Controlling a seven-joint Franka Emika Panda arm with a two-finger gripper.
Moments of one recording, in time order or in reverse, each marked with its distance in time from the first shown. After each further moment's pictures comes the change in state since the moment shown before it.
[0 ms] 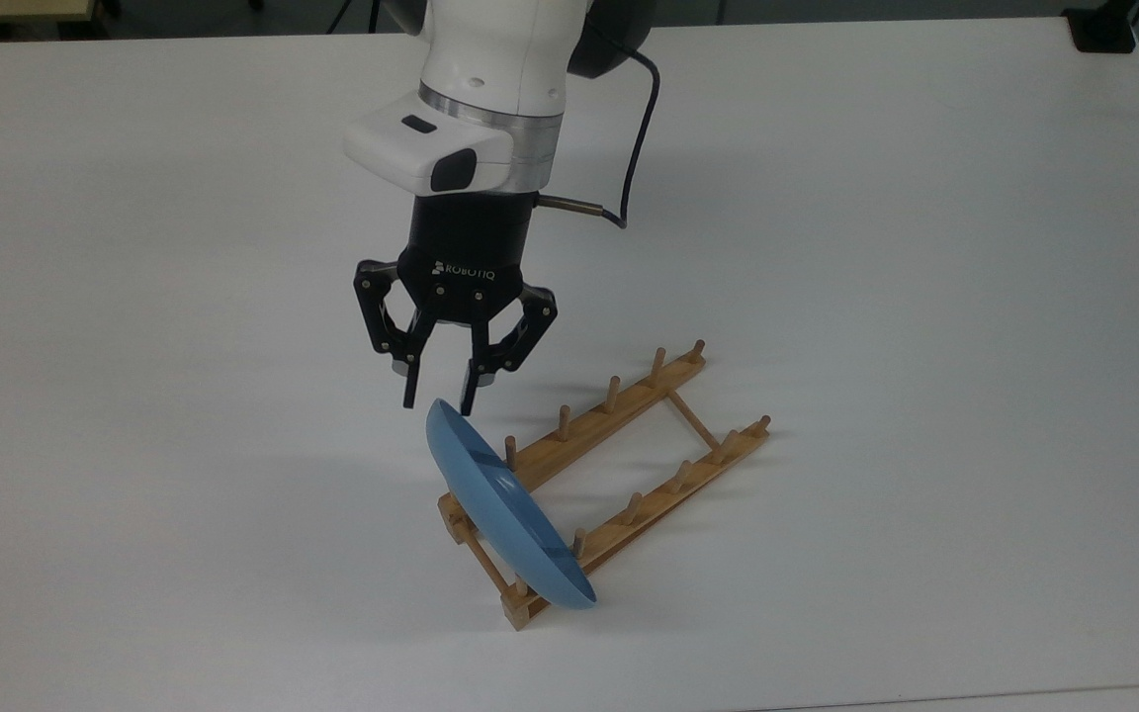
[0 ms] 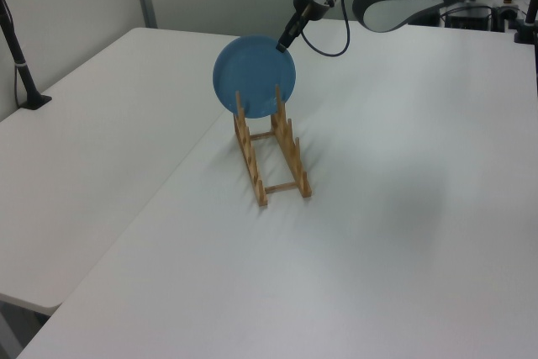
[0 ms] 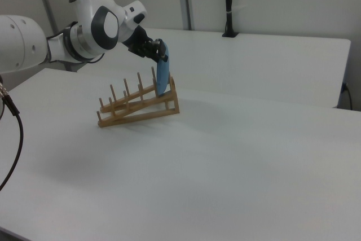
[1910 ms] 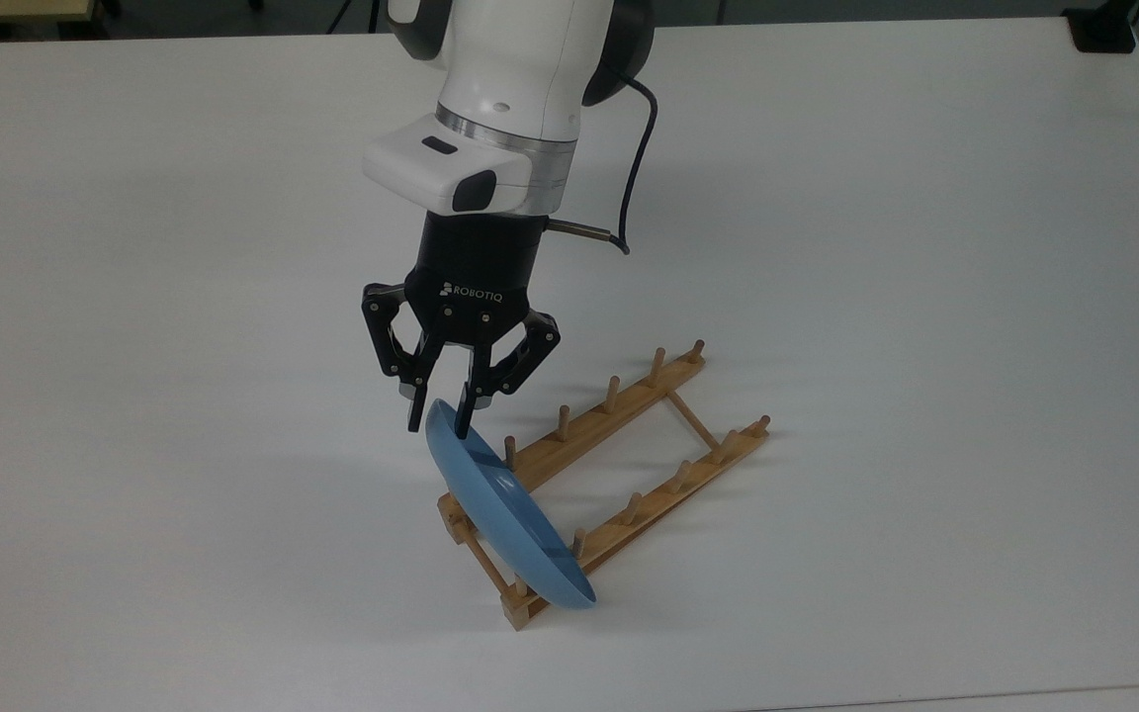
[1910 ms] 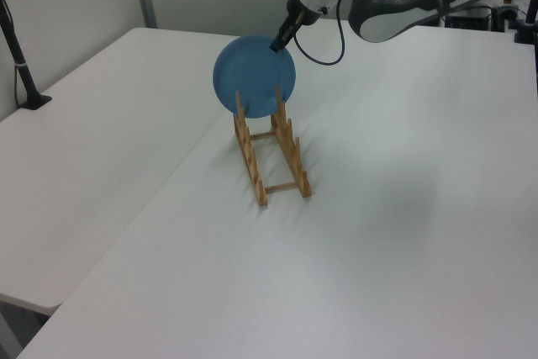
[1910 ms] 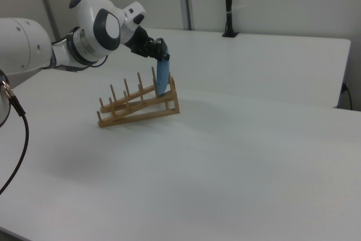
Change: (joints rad) arm 0.002 0.040 0.002 0.030 -0.094 0.036 0.047
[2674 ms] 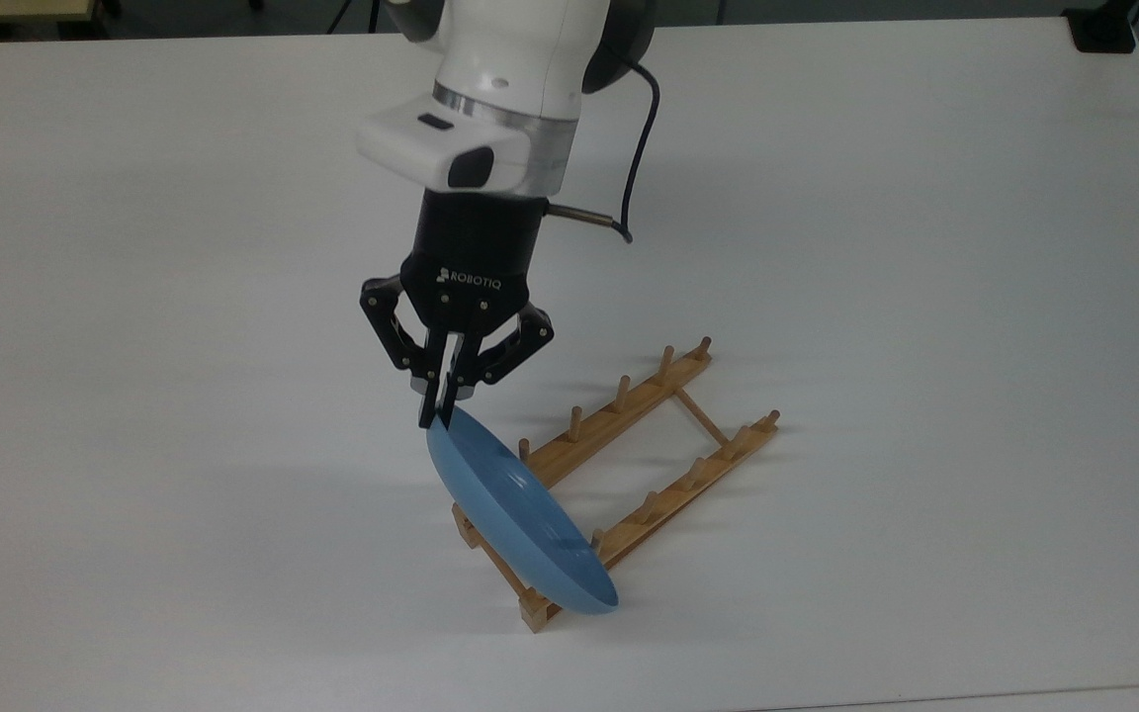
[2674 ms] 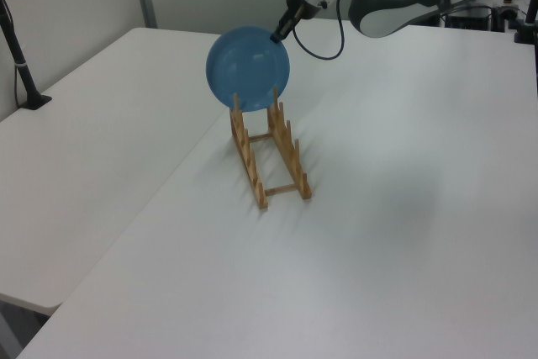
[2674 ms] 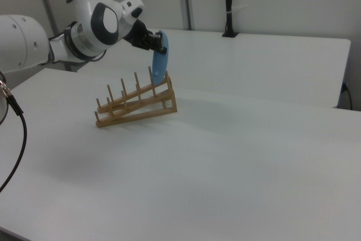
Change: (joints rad) arm 0.000 -0.014 0.000 0.020 0.000 0.000 0.011
